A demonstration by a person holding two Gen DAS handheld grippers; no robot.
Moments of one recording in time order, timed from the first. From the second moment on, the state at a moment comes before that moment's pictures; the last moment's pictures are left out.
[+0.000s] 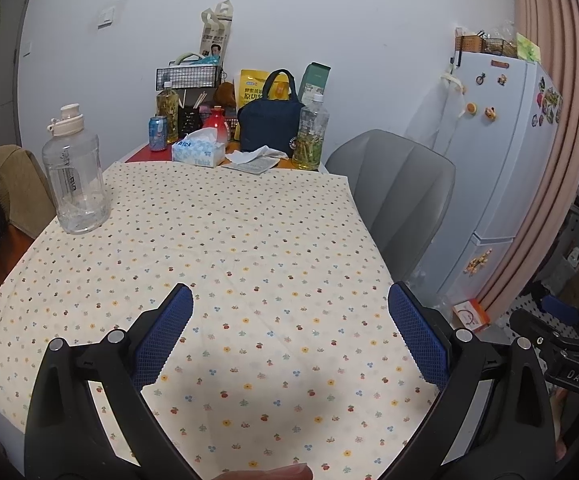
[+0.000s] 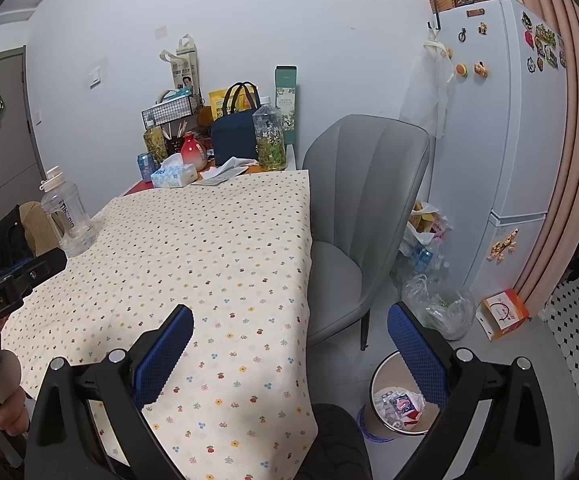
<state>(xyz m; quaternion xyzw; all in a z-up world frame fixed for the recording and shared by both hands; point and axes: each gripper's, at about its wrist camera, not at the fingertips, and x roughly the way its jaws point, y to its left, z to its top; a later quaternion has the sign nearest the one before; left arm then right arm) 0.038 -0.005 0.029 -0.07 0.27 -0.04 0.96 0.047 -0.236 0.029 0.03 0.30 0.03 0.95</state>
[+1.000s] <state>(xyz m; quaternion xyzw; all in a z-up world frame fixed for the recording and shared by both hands) 0.040 -0.012 0.027 -0.07 0.28 -0.04 0.96 0.046 -0.239 0.032 0.04 0.29 0.02 0.96</state>
